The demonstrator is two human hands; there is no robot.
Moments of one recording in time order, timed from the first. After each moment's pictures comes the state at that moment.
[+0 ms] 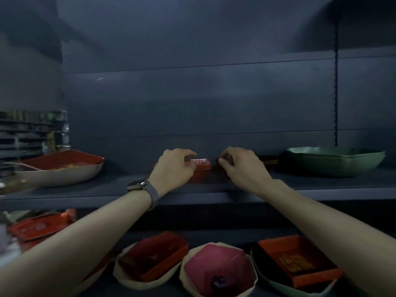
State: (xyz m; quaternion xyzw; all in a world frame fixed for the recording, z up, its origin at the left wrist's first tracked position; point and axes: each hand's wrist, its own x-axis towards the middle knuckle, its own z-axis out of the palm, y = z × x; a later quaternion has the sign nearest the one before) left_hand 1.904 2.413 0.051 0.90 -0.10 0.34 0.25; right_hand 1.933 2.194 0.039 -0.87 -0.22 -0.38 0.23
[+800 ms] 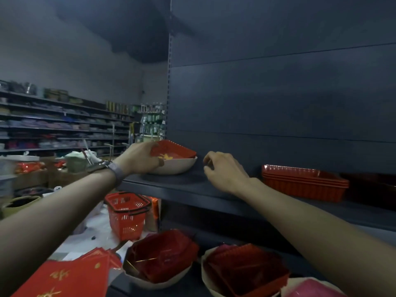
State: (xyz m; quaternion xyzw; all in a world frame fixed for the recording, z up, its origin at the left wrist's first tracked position) left_hand 1.855 2.762 0.063 0.93 0.16 0.30 0.15; right_hand 1.971 2.538 0.040 -0.87 -0.38 -0.26 0.19
